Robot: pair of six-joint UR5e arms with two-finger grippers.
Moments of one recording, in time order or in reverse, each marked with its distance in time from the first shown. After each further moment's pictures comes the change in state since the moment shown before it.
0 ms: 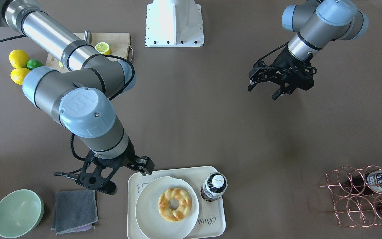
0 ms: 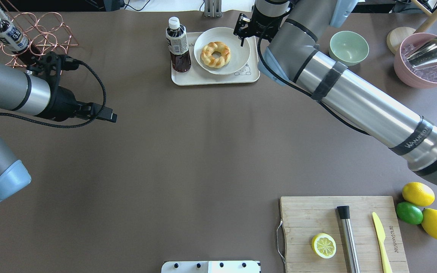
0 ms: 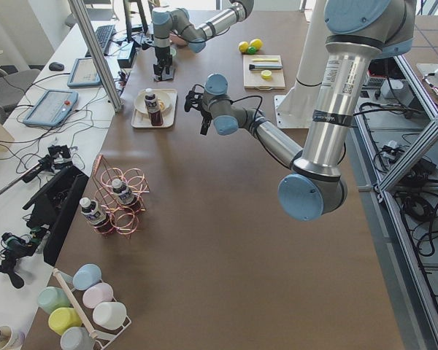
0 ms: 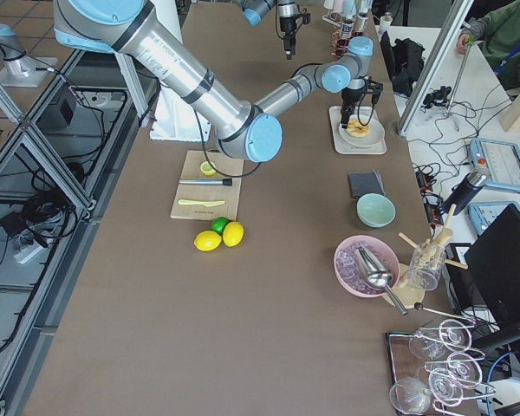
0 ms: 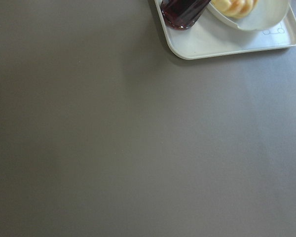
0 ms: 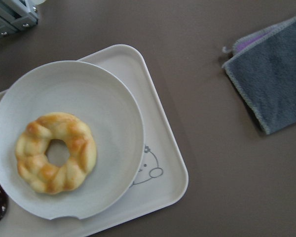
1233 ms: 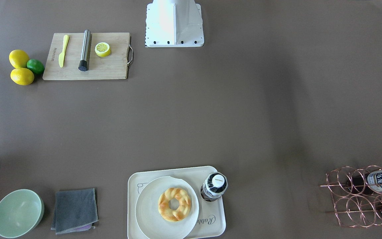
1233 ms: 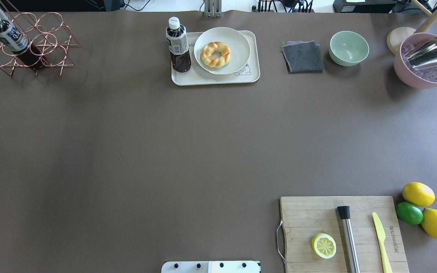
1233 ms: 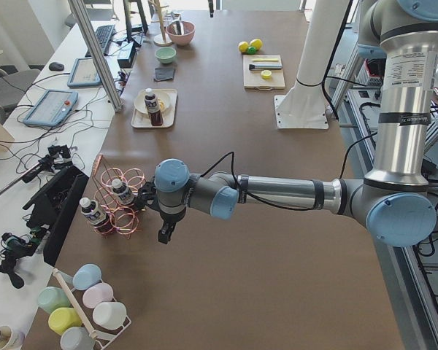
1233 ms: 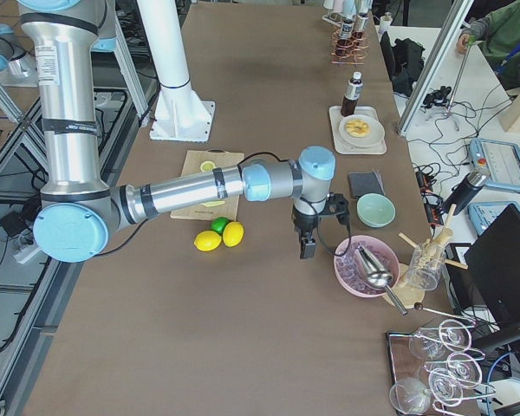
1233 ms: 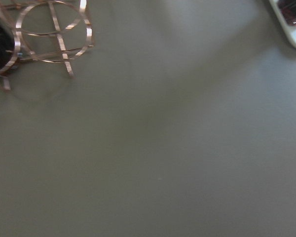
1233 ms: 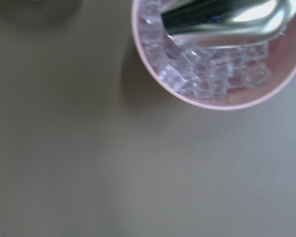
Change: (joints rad) left arm -0.692 0.199 0.313 0.274 -0.245 1.018; right arm 0.466 -0.945 0.623 -0.179 0.109 -1.124
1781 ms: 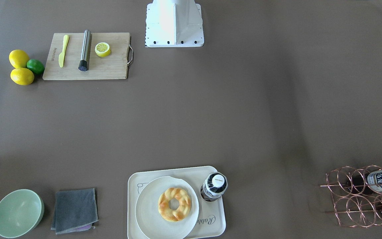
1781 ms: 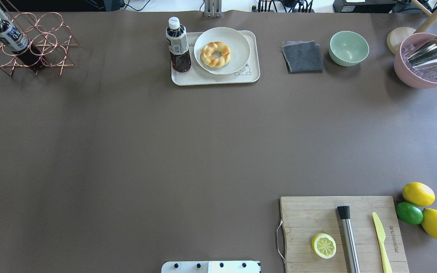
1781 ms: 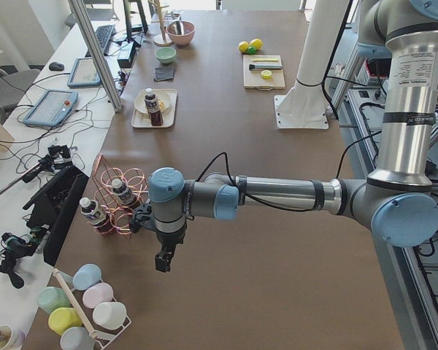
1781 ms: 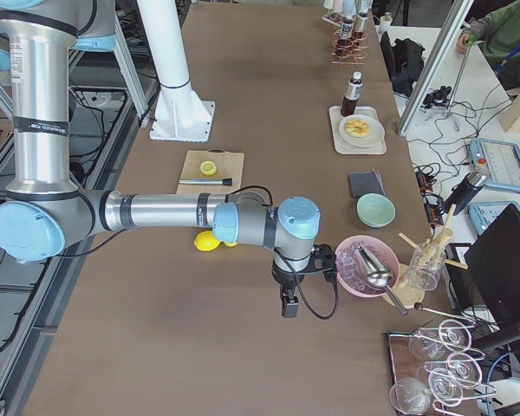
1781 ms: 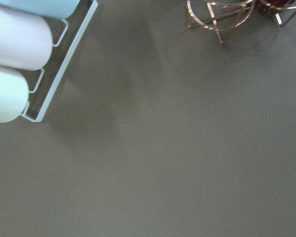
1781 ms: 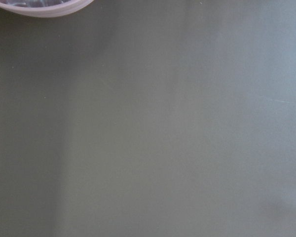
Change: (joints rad) left arm -0.107 0.003 0.018 0.208 0.176 0.199; right arm 0.226 -0.083 -0.105 -0.006 -0.034 -0.291
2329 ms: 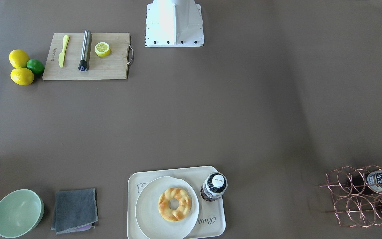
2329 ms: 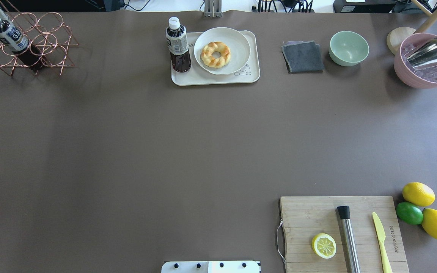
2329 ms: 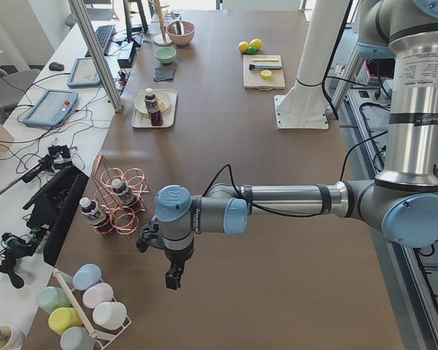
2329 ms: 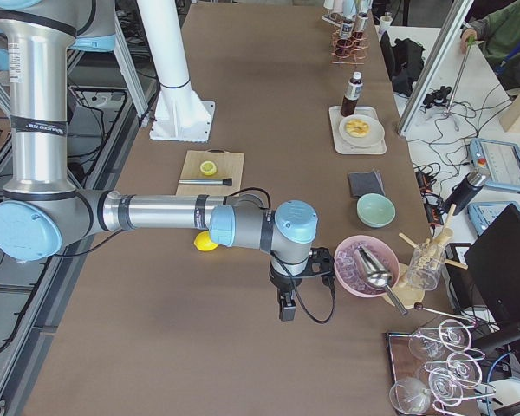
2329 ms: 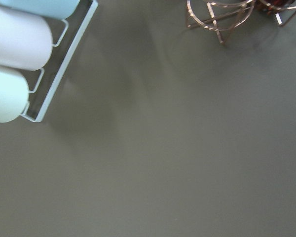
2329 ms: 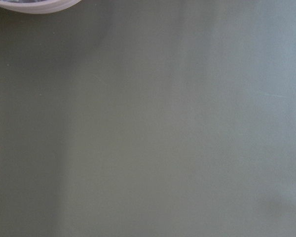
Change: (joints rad) left arm -0.007 0.018 0.028 -0.008 -0.004 -0.002; right arm 0.014 -0.007 -0.005 0.001 0.008 -0.007
